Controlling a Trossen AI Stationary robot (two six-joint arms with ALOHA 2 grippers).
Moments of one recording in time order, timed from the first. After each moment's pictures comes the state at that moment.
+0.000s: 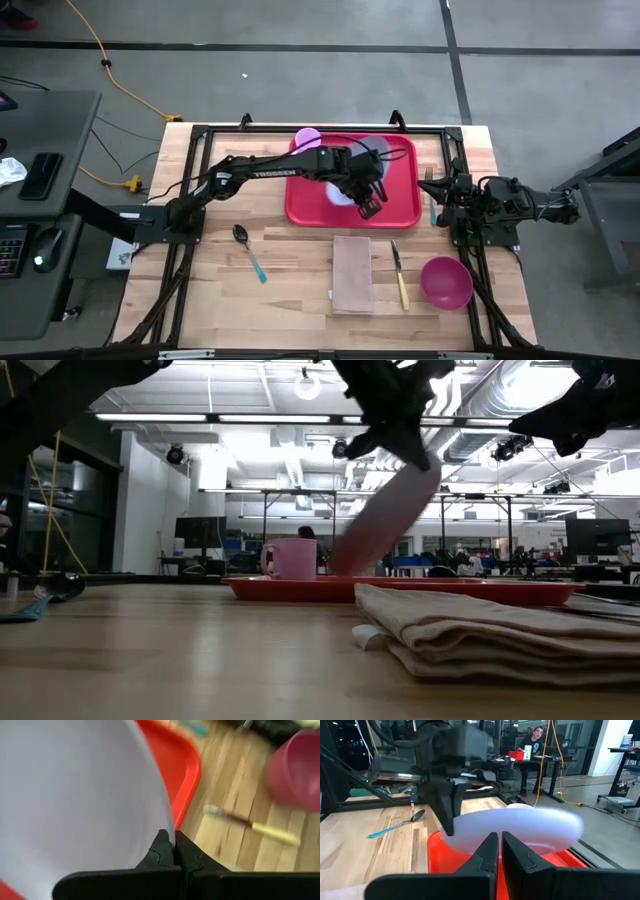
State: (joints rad) left arm 0.09 2.28 2.35 -1.02 0.01 -0.39; right arm 0.09 0.02 0.30 -0.34 0.41 0.03
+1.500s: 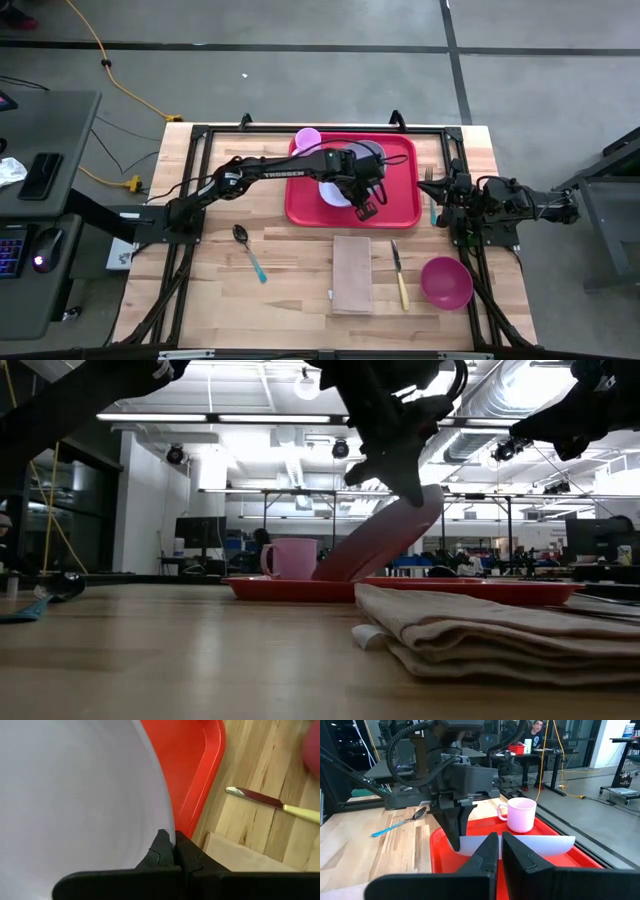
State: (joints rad) left arm 0.11 2.36 2.36 -1.05 0.06 -0.32; right arm 0.09 0.03 0.30 -0.36 0.41 0.08
